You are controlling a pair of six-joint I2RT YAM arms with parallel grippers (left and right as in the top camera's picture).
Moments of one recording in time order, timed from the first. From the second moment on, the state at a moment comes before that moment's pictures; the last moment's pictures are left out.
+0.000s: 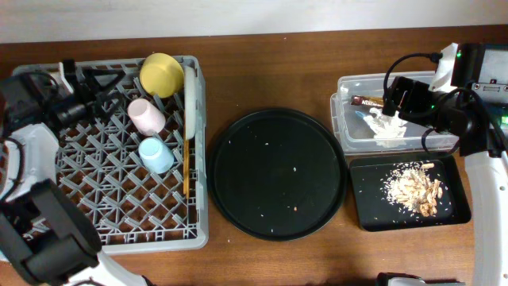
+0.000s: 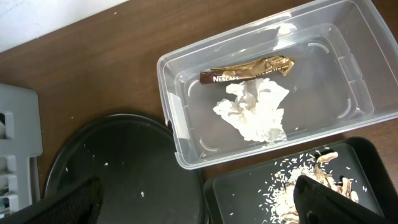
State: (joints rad) left arm 0.47 1.89 1.44 -0.38 1.23 -0.52; right arm -0.12 1.40 1.62 -1.14 -0.10 0.22
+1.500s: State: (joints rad) left arm 0.47 1.30 1.52 -0.69 0.72 -0.51; right arm 0.06 0.02 0.01 0.13 0.03 0.10
